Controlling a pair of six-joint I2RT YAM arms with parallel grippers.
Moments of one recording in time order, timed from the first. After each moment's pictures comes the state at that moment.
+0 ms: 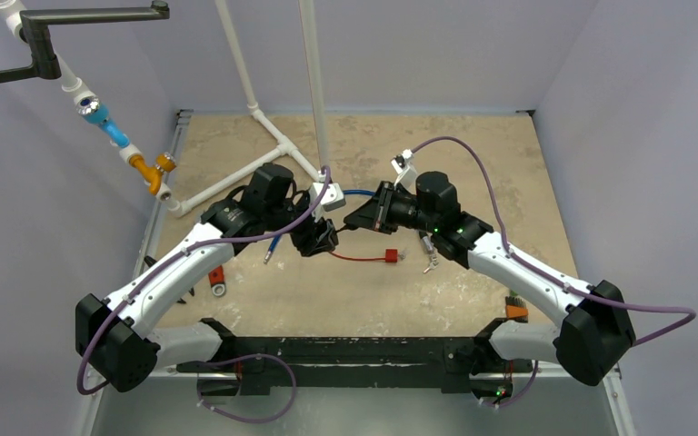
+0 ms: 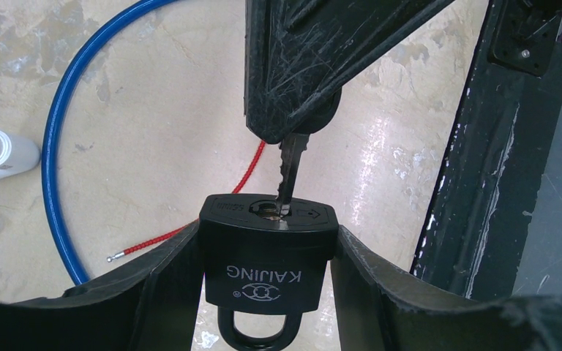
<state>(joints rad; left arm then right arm) -0.60 1.20 1.06 -0.59 0.52 0.32 0.66 1.23 0.86 0.05 -0.41 0.94</state>
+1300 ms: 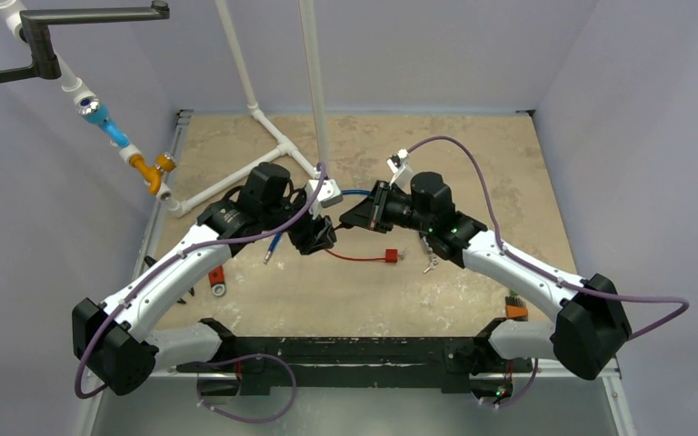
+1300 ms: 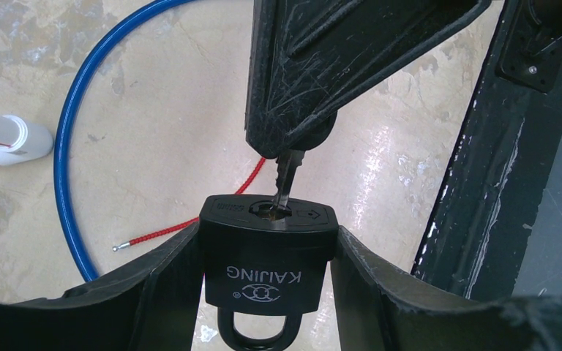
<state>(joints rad) -0.60 1.18 1.06 -0.58 0.49 0.28 0.69 1.26 0.87 0.11 -0.39 0.94</state>
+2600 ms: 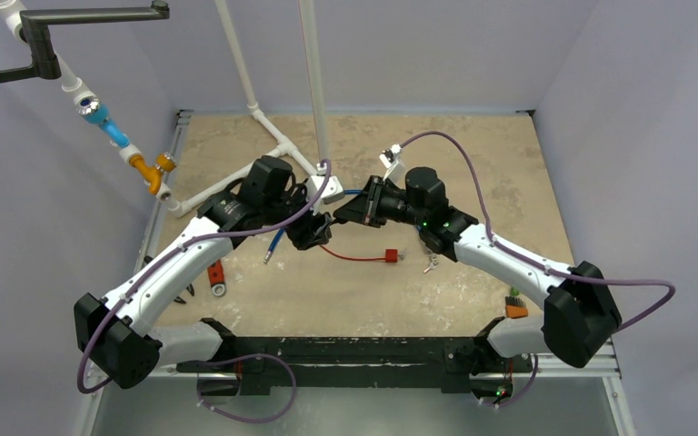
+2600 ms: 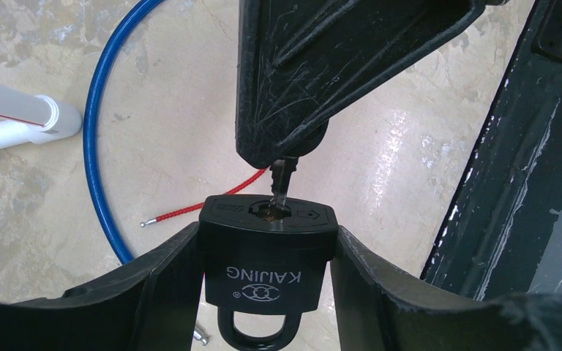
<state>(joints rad) -0.60 1.22 1.14 -0.68 0.43 0.33 0.68 1.34 0.90 0.19 -0.44 0.94</state>
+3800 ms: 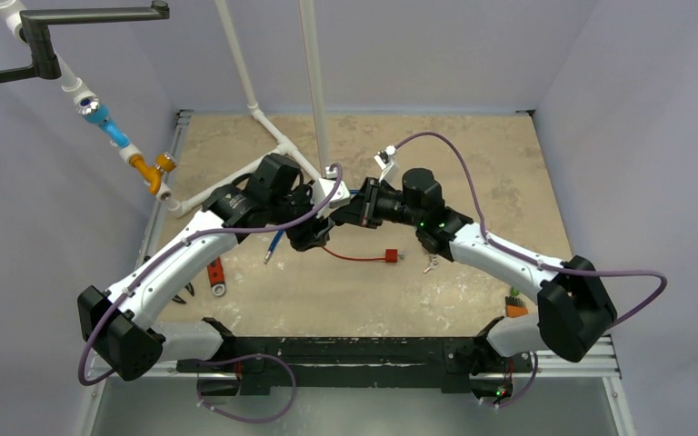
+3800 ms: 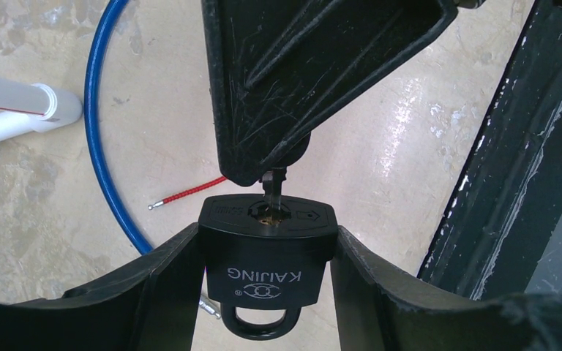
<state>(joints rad) -0.64 1.26 1.23 -0.80 0.37 0.41 0.69 1.38 0.88 0.27 -0.49 0.93</state>
